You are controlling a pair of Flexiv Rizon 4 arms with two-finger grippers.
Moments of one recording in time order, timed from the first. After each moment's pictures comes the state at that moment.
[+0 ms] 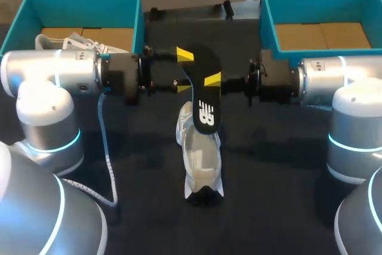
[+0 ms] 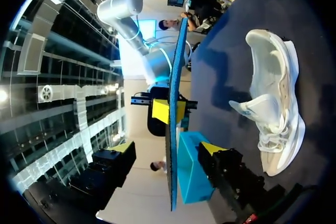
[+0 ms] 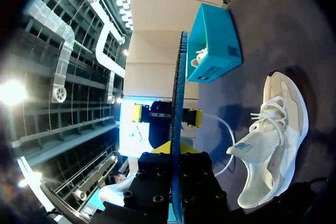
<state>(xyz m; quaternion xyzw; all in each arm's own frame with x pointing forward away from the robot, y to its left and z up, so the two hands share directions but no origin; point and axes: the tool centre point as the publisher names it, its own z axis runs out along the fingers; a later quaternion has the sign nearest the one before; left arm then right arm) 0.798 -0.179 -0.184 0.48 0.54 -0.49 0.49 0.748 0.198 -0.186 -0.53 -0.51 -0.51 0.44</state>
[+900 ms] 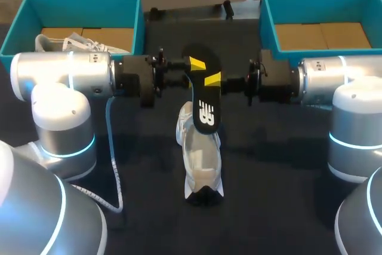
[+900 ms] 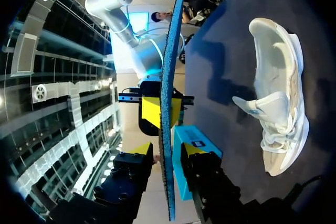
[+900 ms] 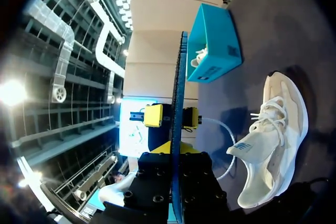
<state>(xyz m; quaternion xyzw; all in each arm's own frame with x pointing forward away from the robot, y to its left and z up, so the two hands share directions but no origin) 0.801 -0.202 -0.191 0.49 0.56 -0.45 0.49 0.748 0.198 -0.185 -0.53 -0.51 -0.51 0.44</state>
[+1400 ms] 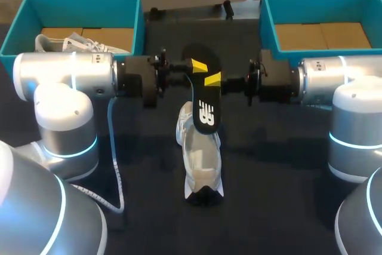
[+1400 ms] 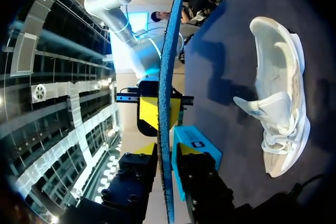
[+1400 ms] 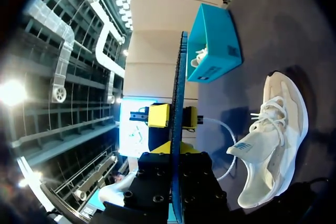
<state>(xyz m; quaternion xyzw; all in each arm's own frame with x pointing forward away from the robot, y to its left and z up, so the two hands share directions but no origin) 0.801 -0.206 -0.192 0.49 0.56 -0.45 0.49 0.748 0.198 -0.185 -0.53 -0.51 -0.51 0.44</state>
